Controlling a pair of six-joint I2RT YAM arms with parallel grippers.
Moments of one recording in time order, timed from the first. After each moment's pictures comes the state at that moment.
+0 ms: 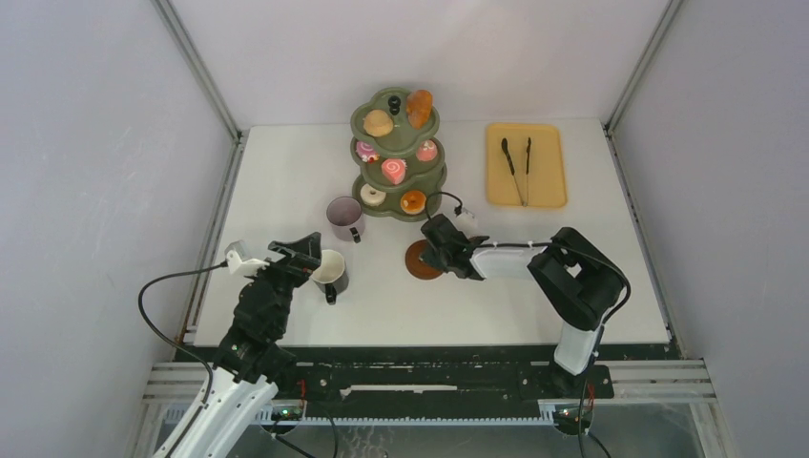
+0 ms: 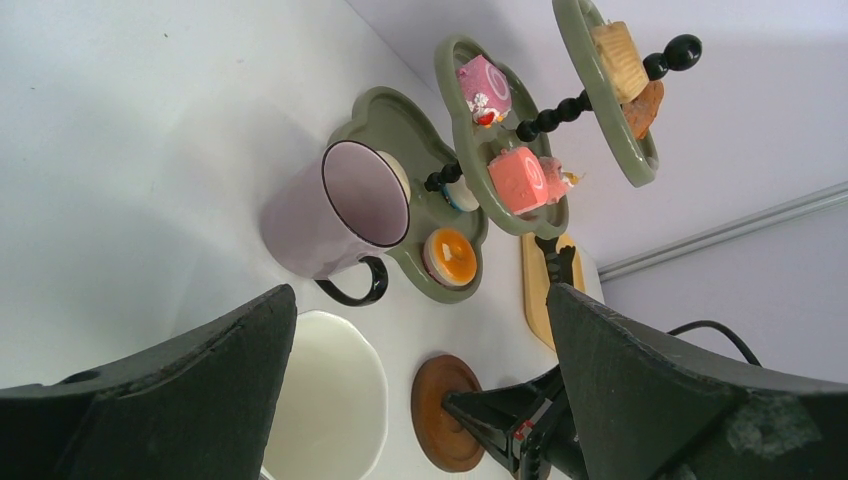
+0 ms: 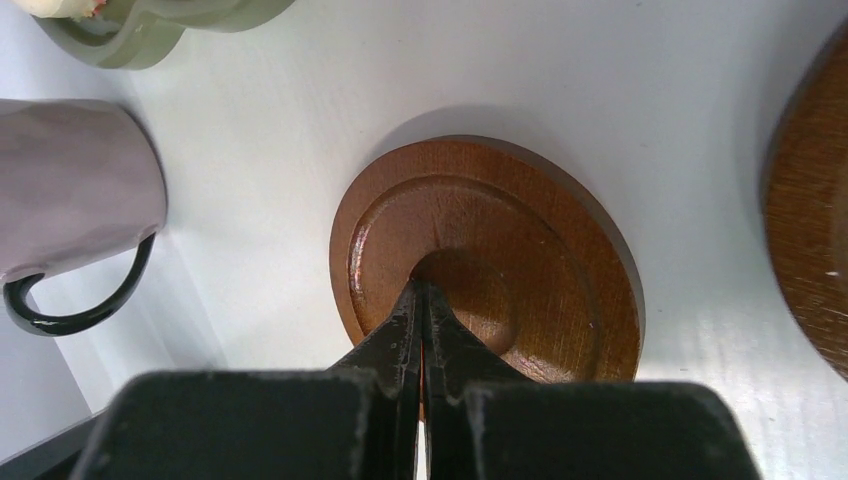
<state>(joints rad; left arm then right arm) -0.46 0.22 0.27 -0.12 -0.46 -0.89 0.79 1.79 0.91 -0.02 0.25 1.21</state>
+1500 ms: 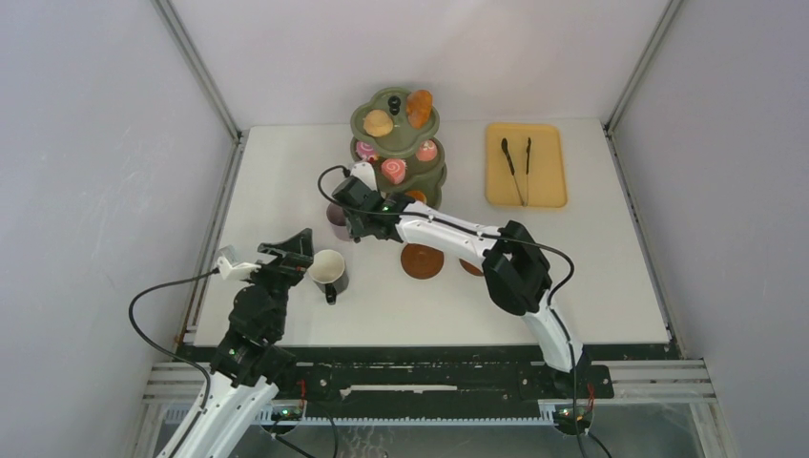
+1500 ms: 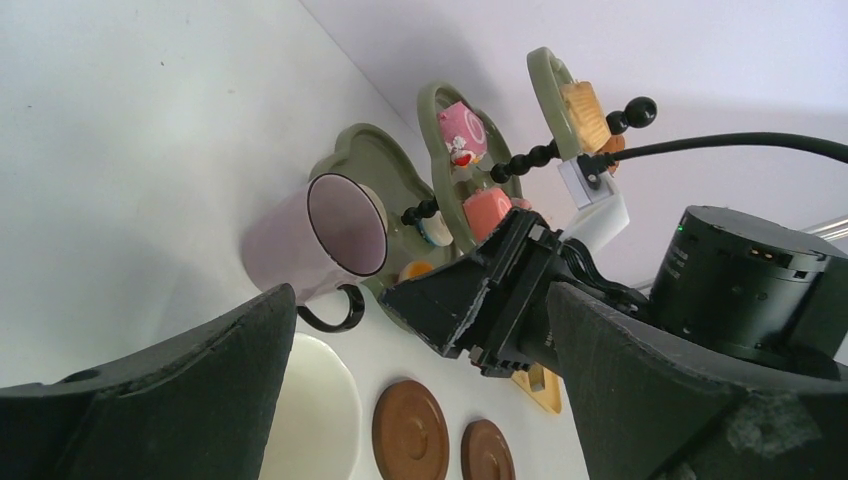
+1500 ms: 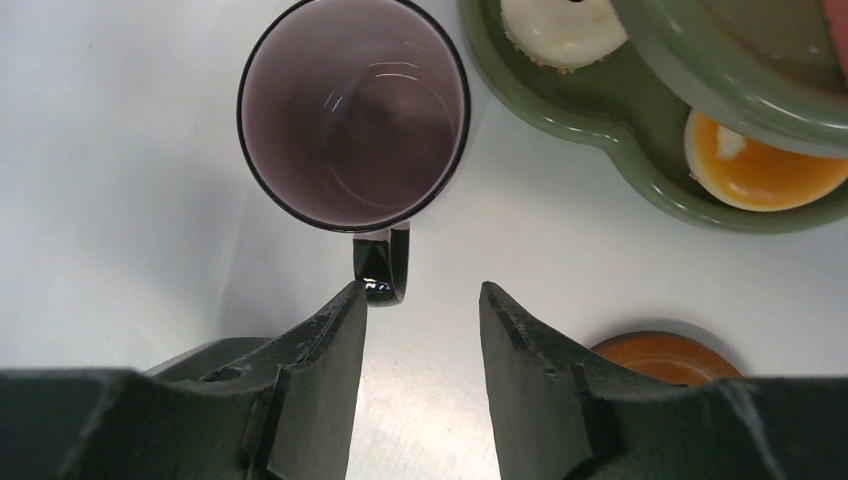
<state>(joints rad) -0.46 0.17 0.27 -0.10 -0.52 -0.94 0.98 2.17 1.90 -0.57 0.37 0.51</state>
